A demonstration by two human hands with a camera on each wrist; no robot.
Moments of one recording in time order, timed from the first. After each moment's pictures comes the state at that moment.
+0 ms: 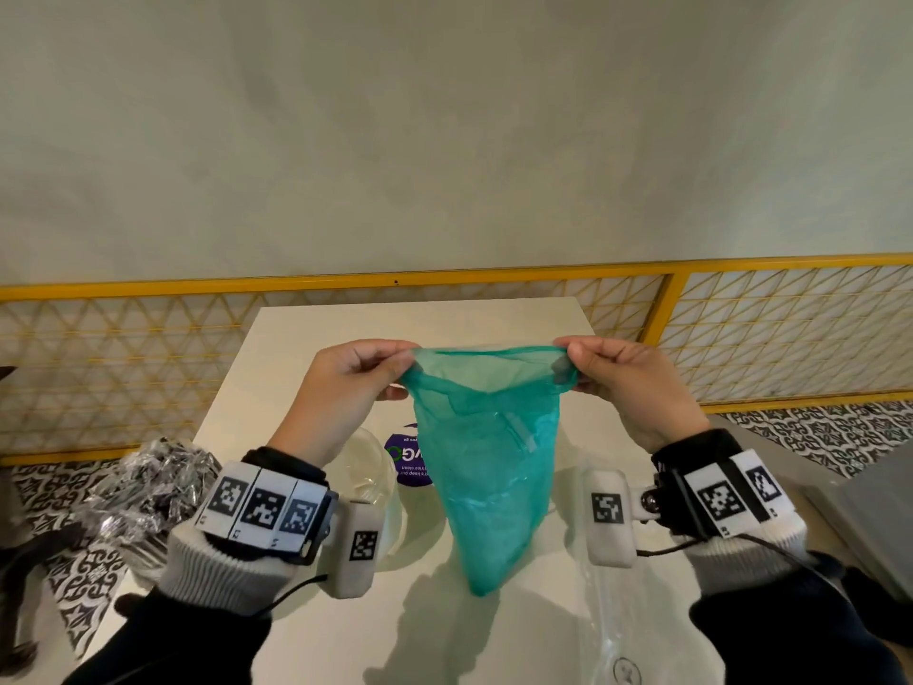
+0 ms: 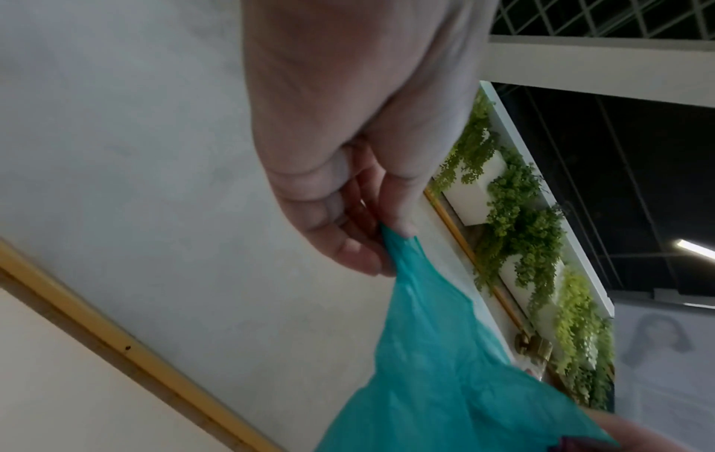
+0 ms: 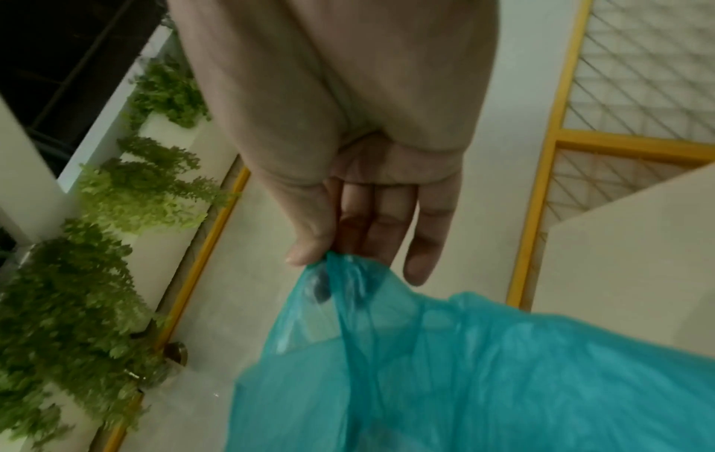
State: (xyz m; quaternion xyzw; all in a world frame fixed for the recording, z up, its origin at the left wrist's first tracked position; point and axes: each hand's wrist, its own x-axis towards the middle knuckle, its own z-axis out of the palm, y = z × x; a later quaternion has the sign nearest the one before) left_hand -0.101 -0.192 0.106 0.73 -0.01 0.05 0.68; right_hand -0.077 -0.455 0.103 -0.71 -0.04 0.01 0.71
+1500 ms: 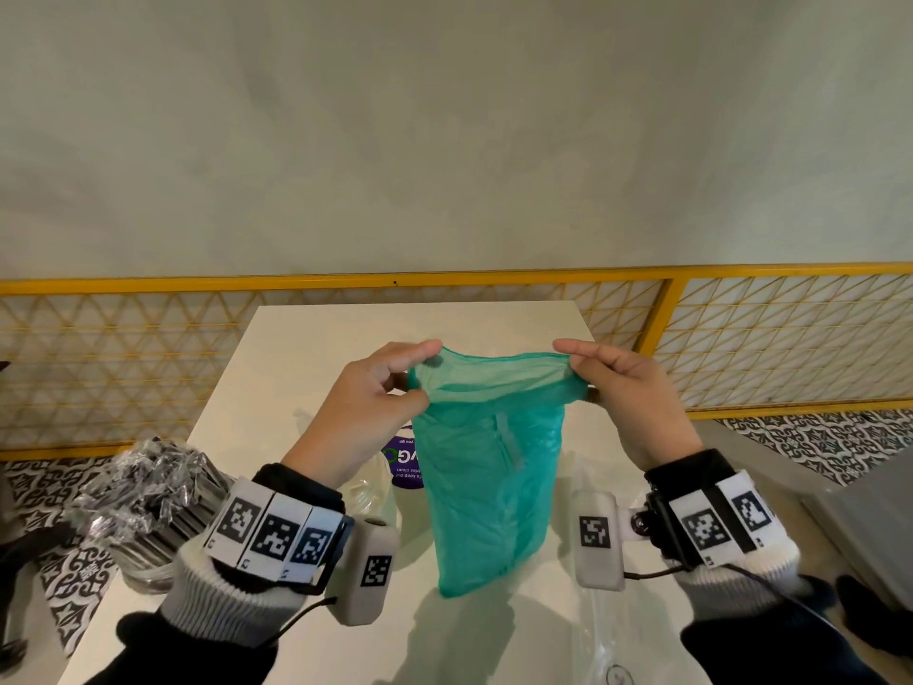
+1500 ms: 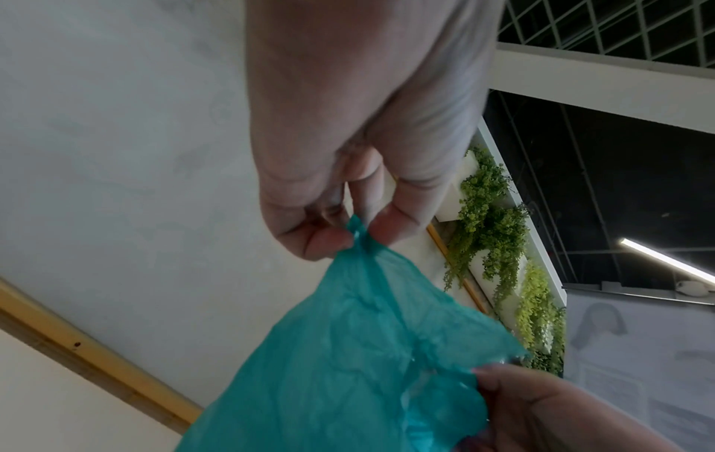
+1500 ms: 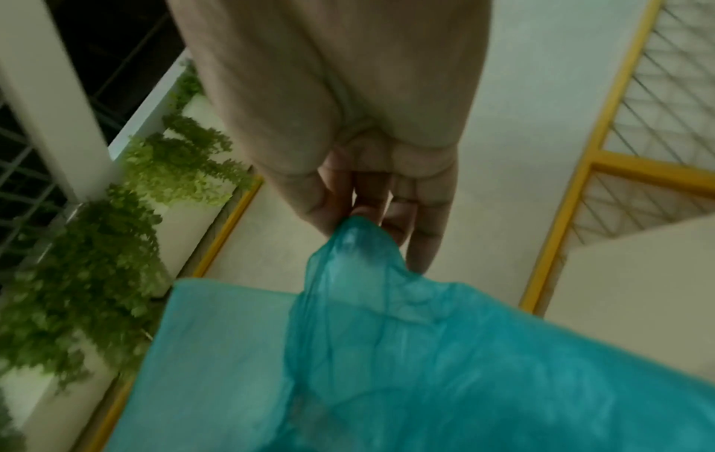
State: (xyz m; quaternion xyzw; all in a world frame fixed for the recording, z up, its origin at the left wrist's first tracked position) left_hand -0.112 -0.208 0.103 0.77 -0.06 0.03 0.64; right_hand -0.082 -0.454 0.097 -0.72 -0.02 -0.03 0.69
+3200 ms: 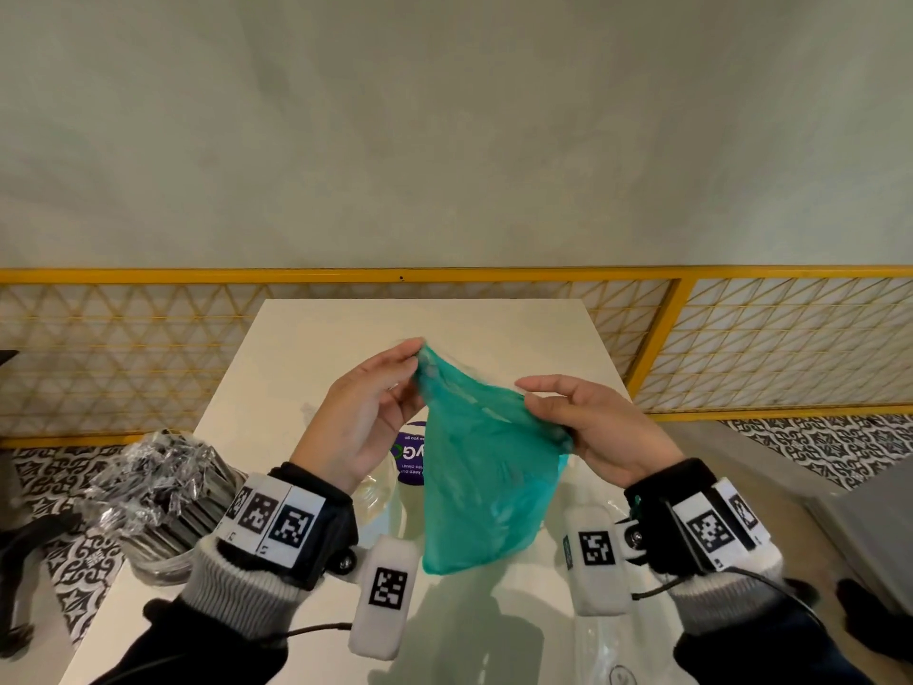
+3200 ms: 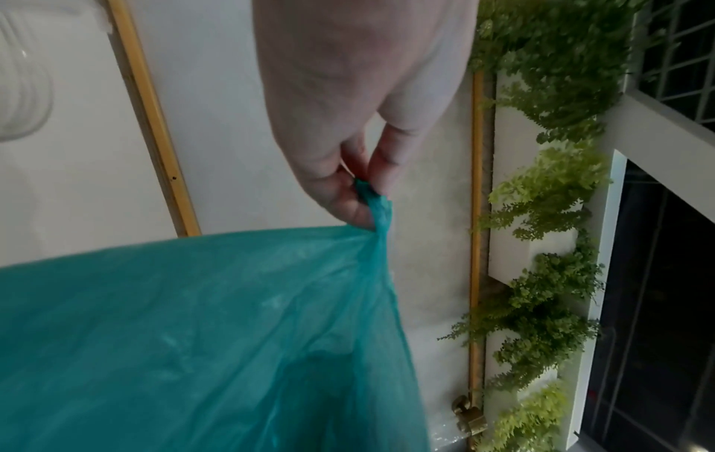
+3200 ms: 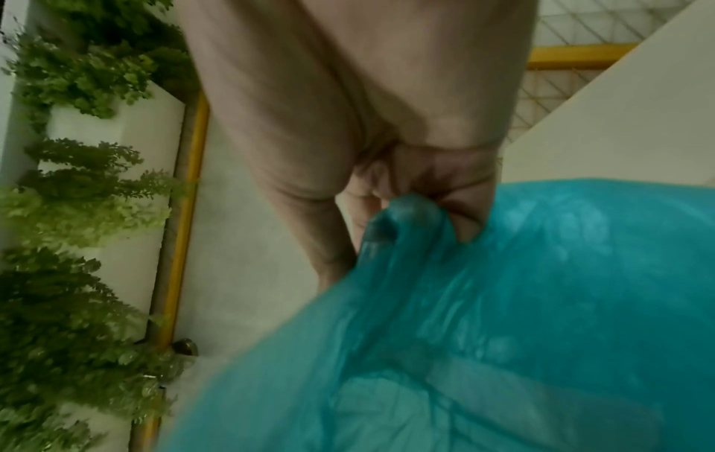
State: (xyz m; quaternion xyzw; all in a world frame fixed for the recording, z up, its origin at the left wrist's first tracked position) left_hand -0.103 -0.208 0.096 0.47 0.07 -0.02 0.88; right_hand -0.089 -0.431 0.087 -0.66 0.02 0.20 0.72
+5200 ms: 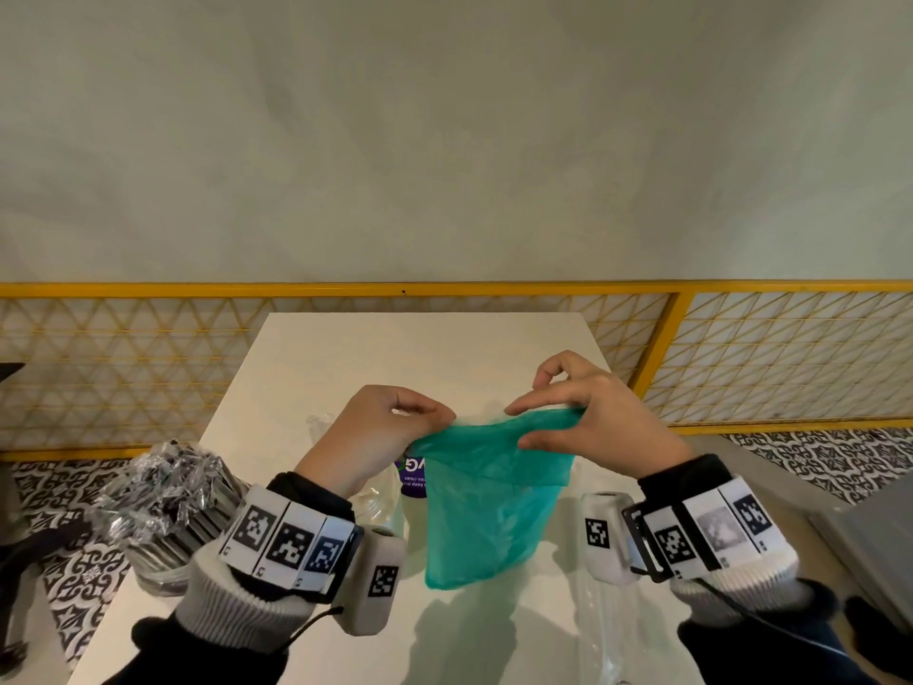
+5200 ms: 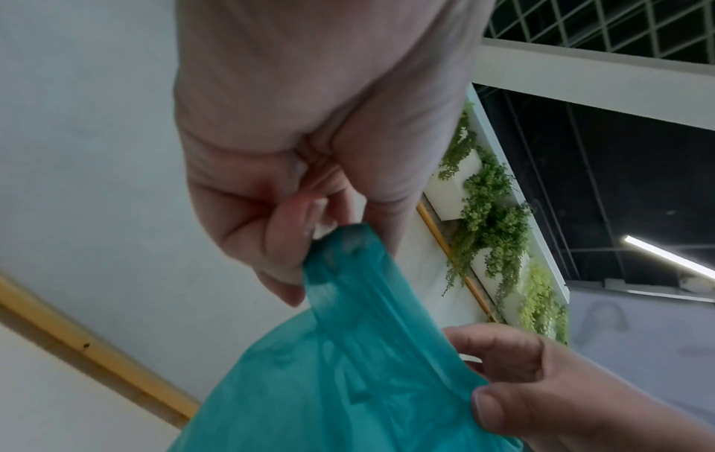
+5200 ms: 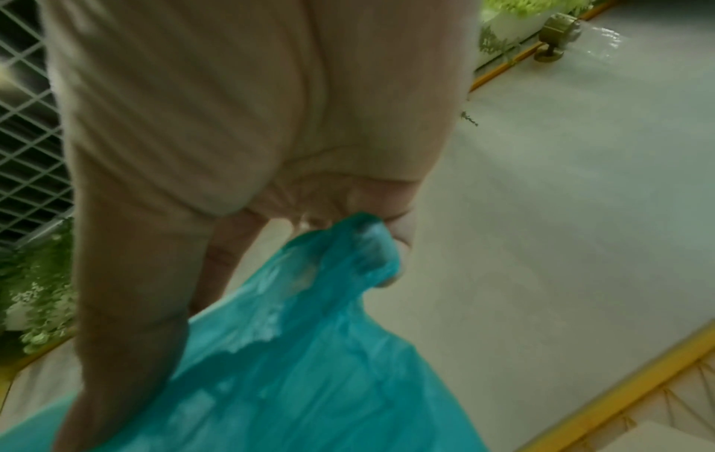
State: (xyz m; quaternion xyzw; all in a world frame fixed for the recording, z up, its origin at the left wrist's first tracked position) left_hand -0.116 -0.206 0.103 0.79 0.04 -0.05 0.61; right_hand -0.089 -0.441 0.112 -0.91 -0.25 0.00 0.32
